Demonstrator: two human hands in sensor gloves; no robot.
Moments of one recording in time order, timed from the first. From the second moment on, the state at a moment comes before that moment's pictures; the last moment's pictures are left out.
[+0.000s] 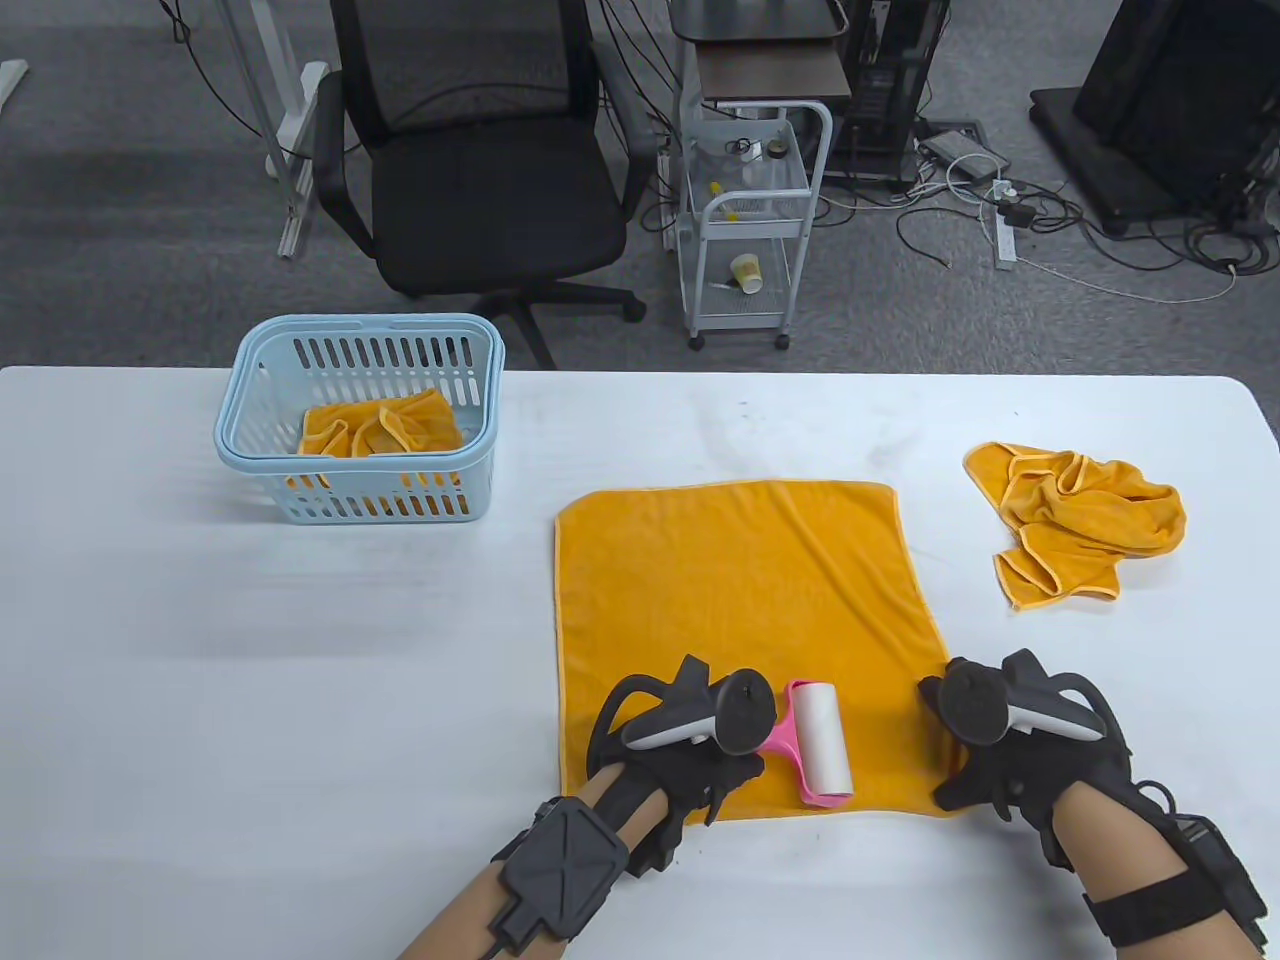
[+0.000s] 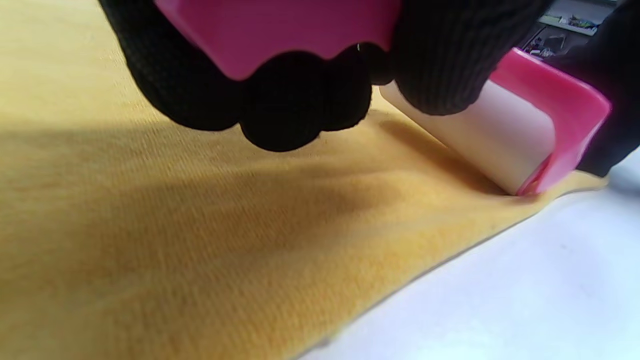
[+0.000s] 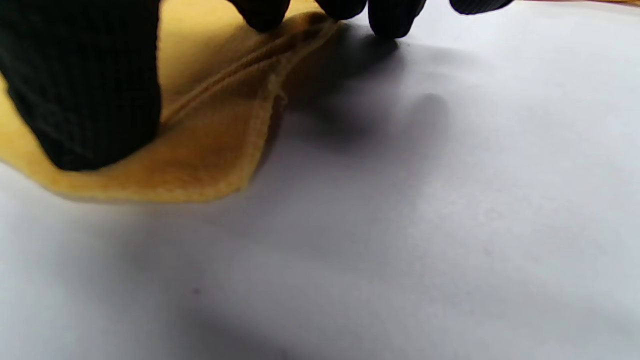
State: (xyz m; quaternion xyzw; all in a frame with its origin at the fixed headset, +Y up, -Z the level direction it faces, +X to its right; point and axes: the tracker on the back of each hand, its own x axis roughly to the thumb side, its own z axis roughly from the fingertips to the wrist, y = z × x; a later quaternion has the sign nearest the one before) left_hand 0.022 -0.775 -0.275 -0.23 -0.27 0.06 0.93; right_hand 0.312 -0.784 -0.287 -0.16 -0.27 -0.95 0.06
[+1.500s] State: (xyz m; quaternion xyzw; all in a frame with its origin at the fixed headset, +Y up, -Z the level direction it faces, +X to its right) left_hand -0.077 -0.755 -0.329 -0.22 -0.13 -0.17 0.95; right_hand 0.313 -0.786 -0.288 -0.15 -0.27 -0.95 0.05
